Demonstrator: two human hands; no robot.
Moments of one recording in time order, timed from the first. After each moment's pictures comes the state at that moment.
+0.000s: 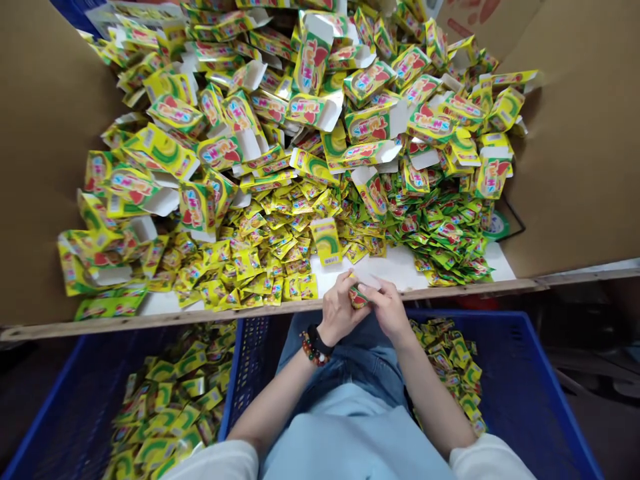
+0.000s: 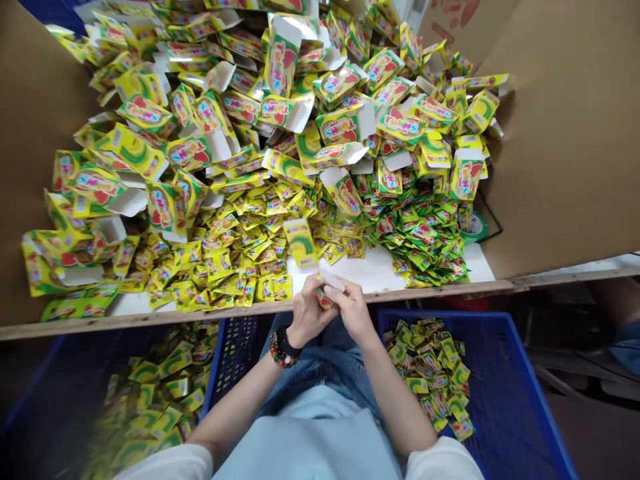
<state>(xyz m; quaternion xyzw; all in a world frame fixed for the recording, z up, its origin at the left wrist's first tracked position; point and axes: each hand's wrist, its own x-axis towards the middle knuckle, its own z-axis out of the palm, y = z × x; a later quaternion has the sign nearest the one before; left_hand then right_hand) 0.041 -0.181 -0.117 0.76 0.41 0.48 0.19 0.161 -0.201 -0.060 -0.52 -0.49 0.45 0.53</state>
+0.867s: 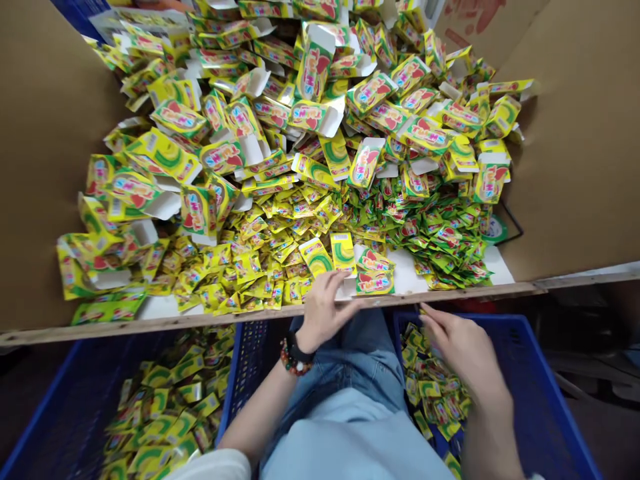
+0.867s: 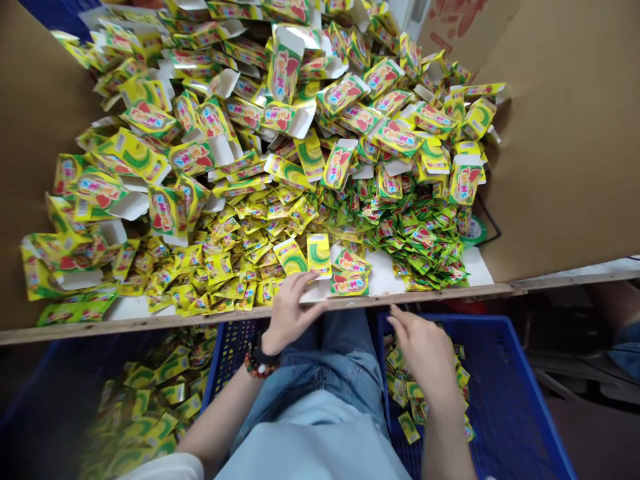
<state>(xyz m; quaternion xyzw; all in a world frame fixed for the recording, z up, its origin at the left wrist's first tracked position) 0.009 -0.169 -0.071 0.80 0.42 0.38 0.19 0.253 -0.267 -0.039 -0.74 -0.63 0.09 0.20</state>
